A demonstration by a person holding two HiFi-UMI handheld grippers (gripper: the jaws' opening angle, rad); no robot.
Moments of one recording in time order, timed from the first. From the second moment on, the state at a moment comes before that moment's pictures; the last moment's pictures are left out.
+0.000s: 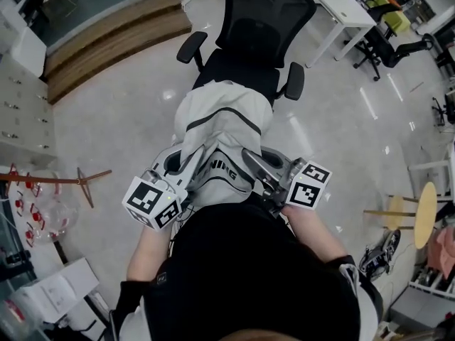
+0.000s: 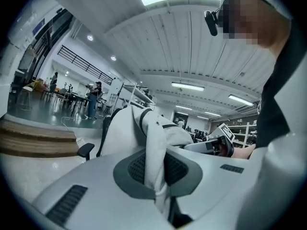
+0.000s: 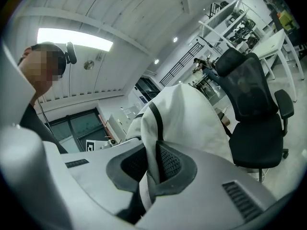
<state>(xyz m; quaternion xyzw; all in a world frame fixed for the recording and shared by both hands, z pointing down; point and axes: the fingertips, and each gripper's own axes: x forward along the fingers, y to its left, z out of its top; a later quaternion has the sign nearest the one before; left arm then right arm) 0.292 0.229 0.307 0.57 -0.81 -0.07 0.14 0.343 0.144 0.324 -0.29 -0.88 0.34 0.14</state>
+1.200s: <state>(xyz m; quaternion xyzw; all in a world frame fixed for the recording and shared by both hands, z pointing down) 0.057 0.061 0.309 0.60 -0.78 -0.04 0.15 0.123 -0.022 0.319 -0.25 -0.90 0.35 0.10</state>
